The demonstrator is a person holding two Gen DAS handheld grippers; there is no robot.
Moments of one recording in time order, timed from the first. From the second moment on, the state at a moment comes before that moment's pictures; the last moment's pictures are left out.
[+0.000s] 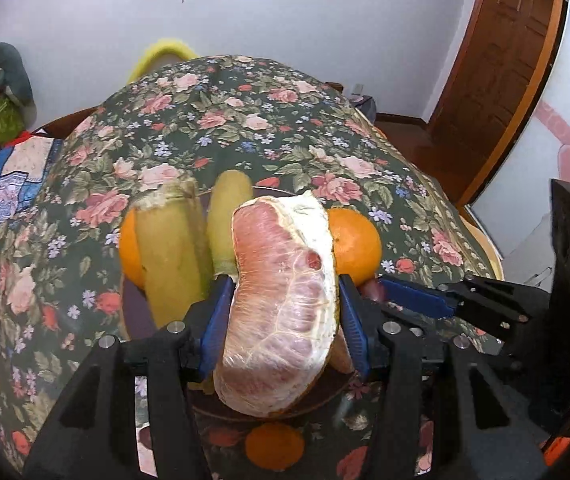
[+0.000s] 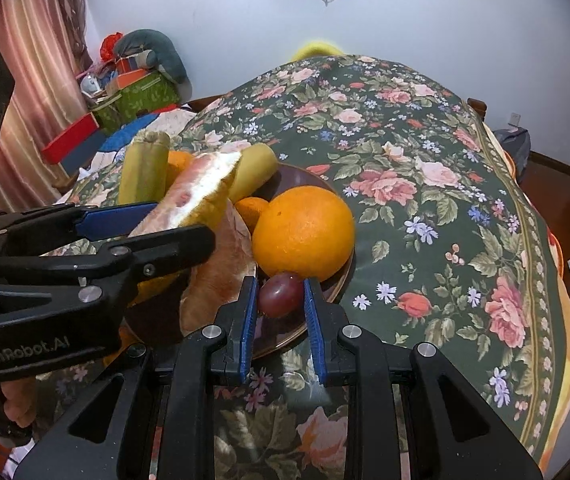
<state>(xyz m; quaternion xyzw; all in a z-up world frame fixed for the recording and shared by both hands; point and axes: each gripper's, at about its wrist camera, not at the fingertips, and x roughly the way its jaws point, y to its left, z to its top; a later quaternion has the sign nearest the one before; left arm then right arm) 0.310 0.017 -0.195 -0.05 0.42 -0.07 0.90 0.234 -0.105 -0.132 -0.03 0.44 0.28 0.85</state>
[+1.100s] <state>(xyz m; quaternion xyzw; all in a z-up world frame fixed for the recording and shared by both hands) 0.221 0.065 -0.144 -0.06 0.39 -0.04 0.92 0.184 -0.106 -0.068 -0.04 0.40 0.27 0.88</state>
